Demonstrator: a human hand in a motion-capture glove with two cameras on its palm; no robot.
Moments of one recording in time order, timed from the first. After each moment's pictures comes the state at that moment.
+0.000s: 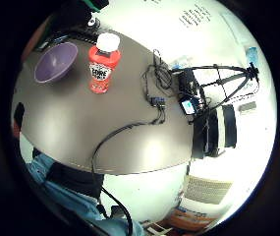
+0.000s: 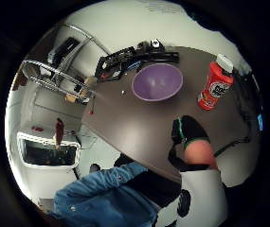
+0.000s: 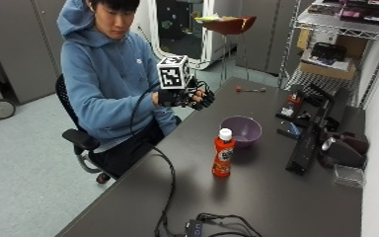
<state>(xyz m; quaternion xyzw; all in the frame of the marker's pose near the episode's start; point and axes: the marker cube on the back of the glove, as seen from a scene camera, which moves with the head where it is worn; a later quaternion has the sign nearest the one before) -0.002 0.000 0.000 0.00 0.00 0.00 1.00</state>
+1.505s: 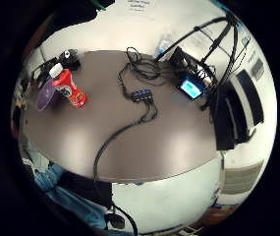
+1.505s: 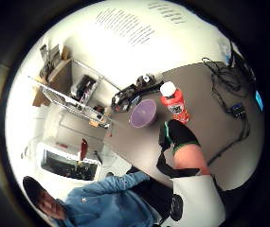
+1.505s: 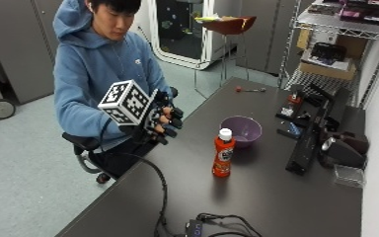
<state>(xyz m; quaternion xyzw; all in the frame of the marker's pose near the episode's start) 0.181 0.039 -0.018 0.13 -0.18 0.12 0.97</state>
